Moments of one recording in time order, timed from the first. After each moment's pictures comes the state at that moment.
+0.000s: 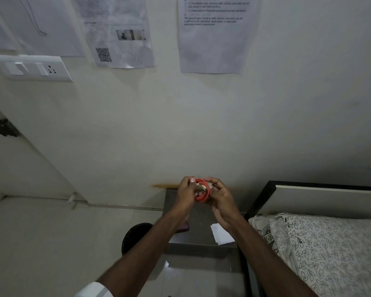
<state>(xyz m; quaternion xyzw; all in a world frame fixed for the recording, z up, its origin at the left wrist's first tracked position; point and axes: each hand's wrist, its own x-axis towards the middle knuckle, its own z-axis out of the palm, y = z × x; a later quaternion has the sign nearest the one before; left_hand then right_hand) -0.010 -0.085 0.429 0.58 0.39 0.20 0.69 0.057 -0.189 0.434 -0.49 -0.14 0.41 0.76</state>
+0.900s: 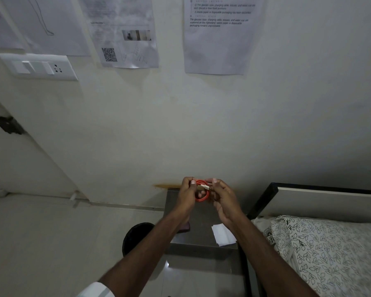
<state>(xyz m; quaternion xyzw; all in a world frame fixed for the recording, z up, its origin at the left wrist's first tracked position) -0.016 -0.083 0.425 0.60 0.39 0.19 0.68 0.063 -0.181 0.428 -0.57 -0.09 0.38 0.72</state>
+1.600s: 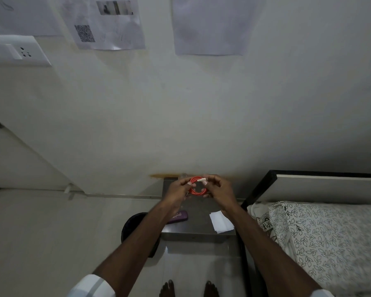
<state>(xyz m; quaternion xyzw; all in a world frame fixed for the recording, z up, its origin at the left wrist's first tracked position) -0.008 -0.040 0.379 0.57 0.41 0.05 0.71 0.094 -0.165 0.386 -0.70 -0.16 0.32 0.61</state>
